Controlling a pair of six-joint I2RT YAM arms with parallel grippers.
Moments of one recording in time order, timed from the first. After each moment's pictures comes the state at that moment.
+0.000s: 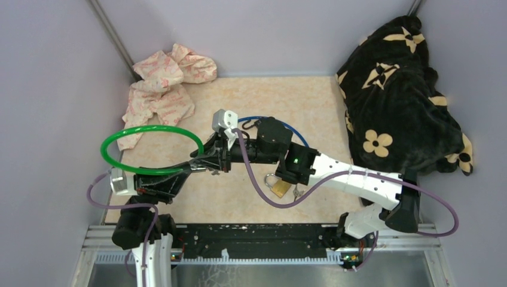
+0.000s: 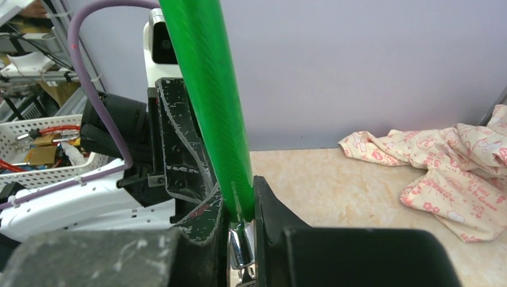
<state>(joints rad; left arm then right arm) 0.16 0.02 0.25 0.87 0.82 -1.26 1.21 1.37 1.31 0.17 -0.36 0.03</state>
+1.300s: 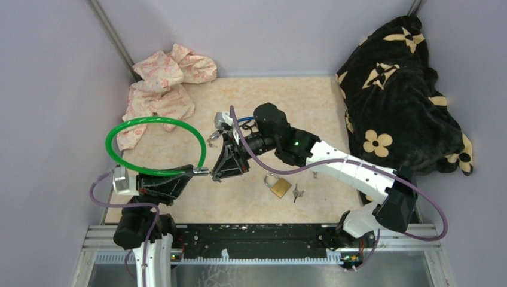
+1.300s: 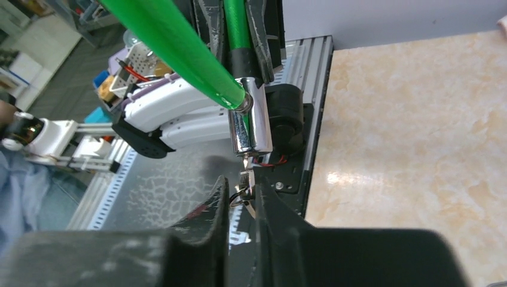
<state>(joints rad) 0.16 0.02 0.22 0.91 0.84 -1.31 1.00 1.42 1.32 -0.13 -0.89 0.18</state>
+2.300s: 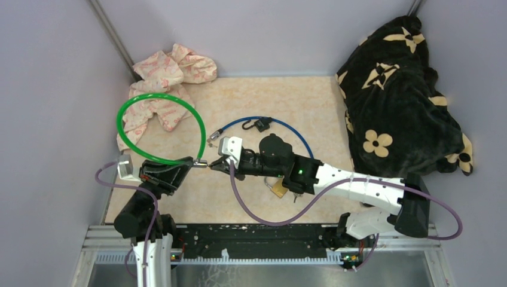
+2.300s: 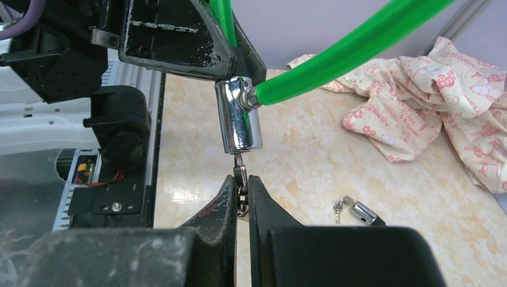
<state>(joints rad) 0.16 0.02 0.20 0.66 0.79 -1.29 1.19 1.28 1.06 0.13 -0.24 -0.23</state>
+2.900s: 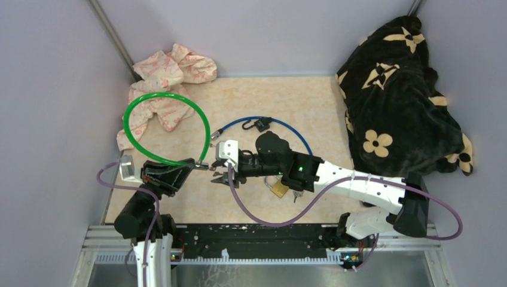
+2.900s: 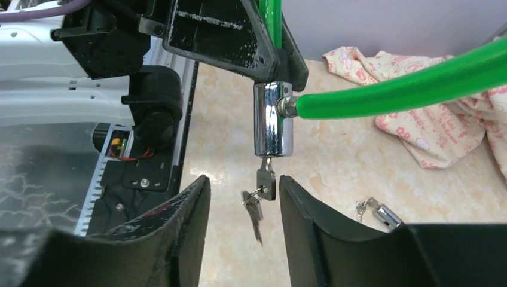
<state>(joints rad) 0.16 0.02 0.20 0.68 0.82 -1.26 1.18 1.29 1.12 0.01 -0.35 -0.27</state>
